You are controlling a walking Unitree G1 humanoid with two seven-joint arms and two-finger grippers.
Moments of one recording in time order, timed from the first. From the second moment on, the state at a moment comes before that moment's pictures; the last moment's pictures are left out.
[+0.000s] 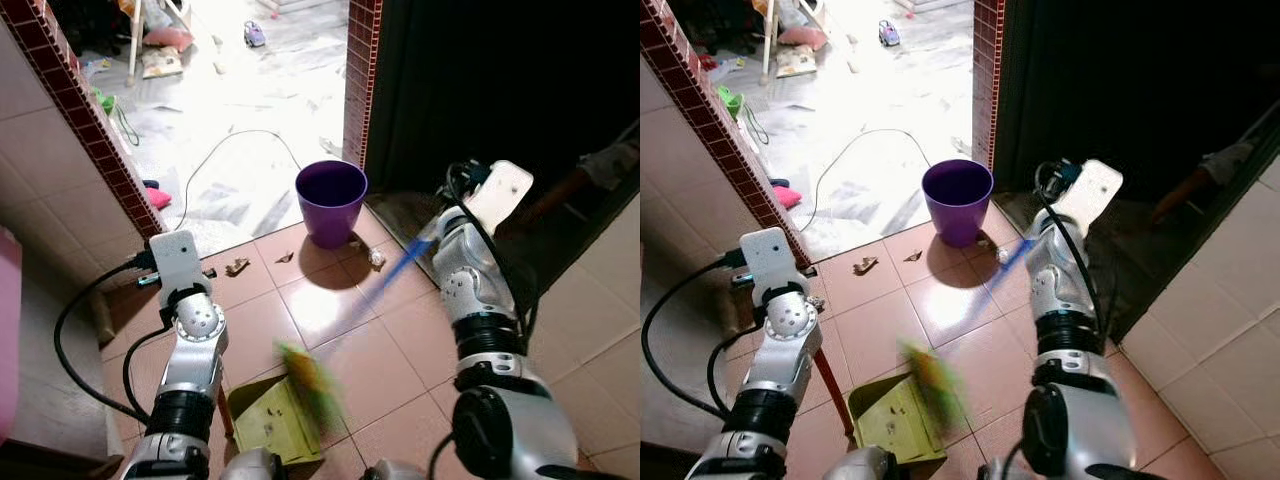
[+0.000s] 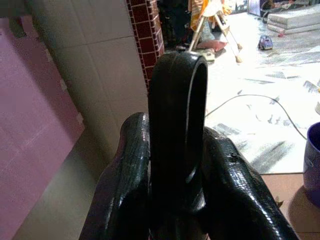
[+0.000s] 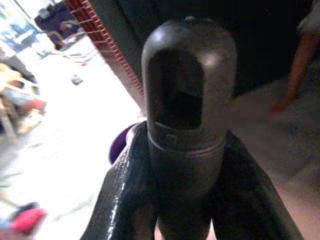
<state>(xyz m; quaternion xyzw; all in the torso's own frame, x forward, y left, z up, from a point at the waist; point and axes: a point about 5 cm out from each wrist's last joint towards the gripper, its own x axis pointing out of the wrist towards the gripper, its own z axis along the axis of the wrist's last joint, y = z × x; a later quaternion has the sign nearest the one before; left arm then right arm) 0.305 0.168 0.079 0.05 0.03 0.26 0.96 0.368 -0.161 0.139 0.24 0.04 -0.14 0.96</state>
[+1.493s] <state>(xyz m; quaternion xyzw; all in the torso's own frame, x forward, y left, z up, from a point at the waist) 0.332 0.187 0.132 -0.12 -0.04 0.22 0.97 0.302 -0.186 0.091 -0.06 0.01 0.01 1.00</state>
